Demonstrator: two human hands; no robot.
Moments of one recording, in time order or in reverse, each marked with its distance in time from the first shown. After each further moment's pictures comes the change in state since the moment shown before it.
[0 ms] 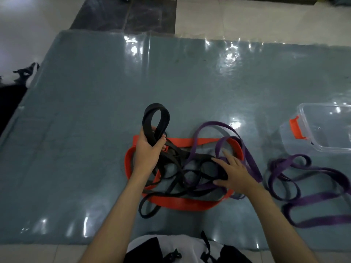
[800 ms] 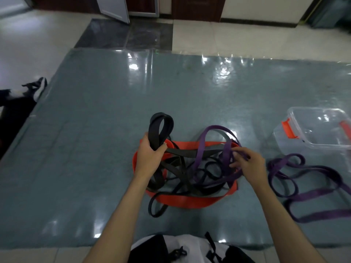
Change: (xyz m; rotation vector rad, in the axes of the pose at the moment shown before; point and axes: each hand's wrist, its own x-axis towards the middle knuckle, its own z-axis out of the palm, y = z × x) left_hand -0.026 0.006 -0.034 0.097 -0.040 0.043; right_hand -0.037 -0.027 -0.029 0.904 0.712 0.134
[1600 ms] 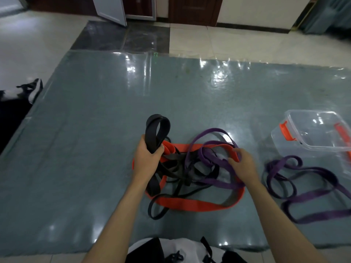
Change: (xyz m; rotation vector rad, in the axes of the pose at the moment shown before) left_hand -0.004 0.002 -0.012 -0.025 0.044 0.032; right_hand 0.022 0.021 0.021 -0.388 -0.014 0.094
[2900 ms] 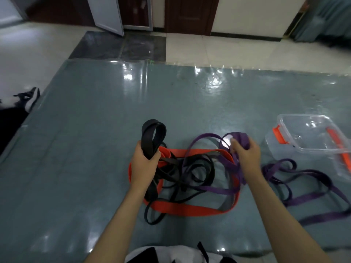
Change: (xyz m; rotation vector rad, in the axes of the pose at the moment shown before) left_hand -0.011 0.006 0.007 -0.020 0.031 0.030; right_hand -0.010 -0.062 -0.044 0.667 0.210 -0.036
